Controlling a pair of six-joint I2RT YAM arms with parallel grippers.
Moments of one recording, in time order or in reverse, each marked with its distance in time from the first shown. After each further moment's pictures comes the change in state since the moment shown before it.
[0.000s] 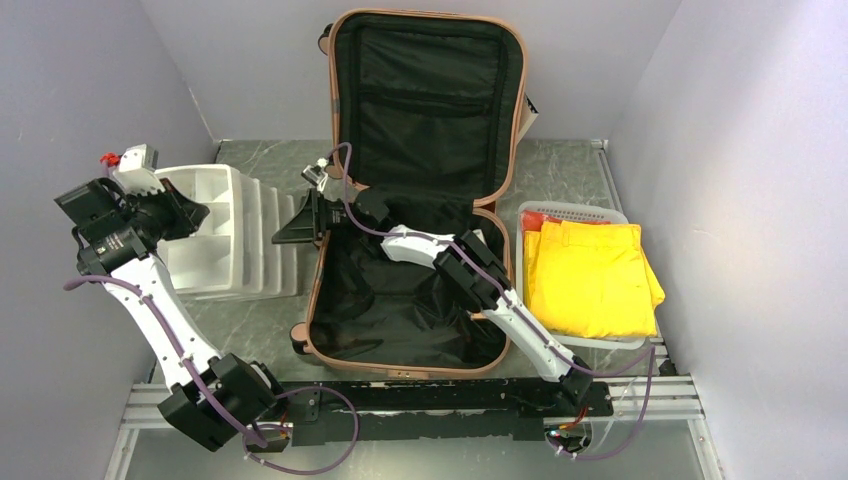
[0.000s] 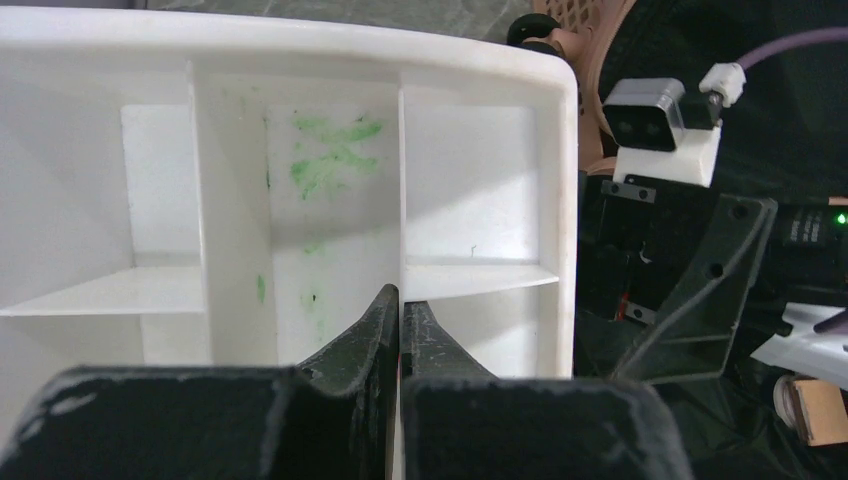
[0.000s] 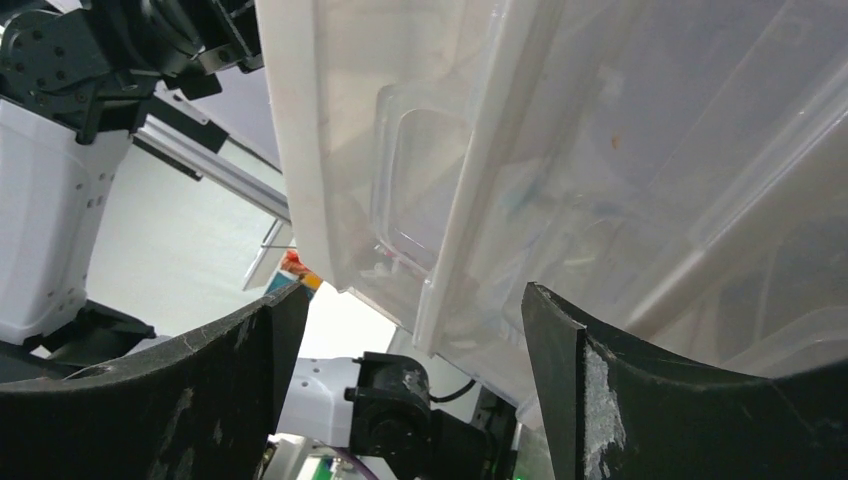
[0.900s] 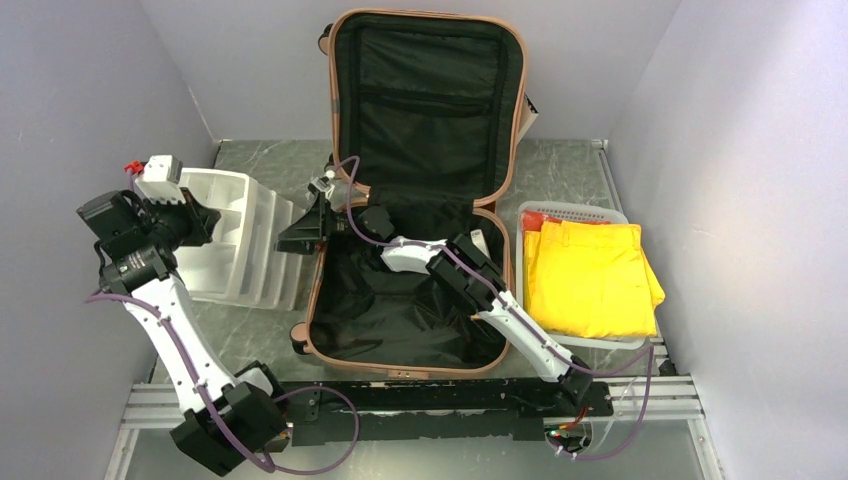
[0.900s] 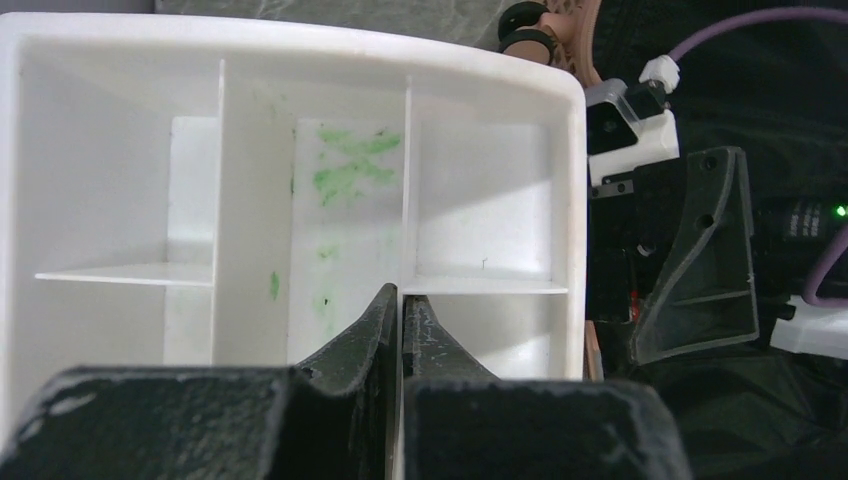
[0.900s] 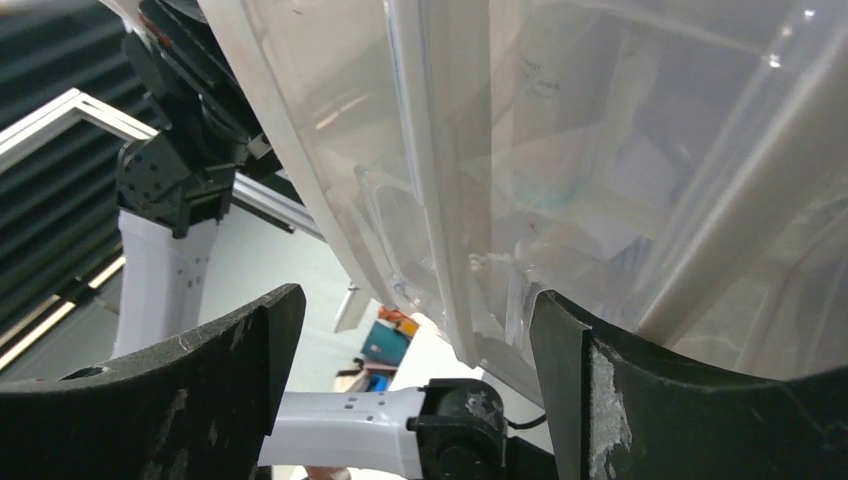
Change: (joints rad) left arm -0.048 -0.117 -0.126 0.088 0.002 0.082; right arm 0.016 0.051 -0.044 0.193 0.085 0.271
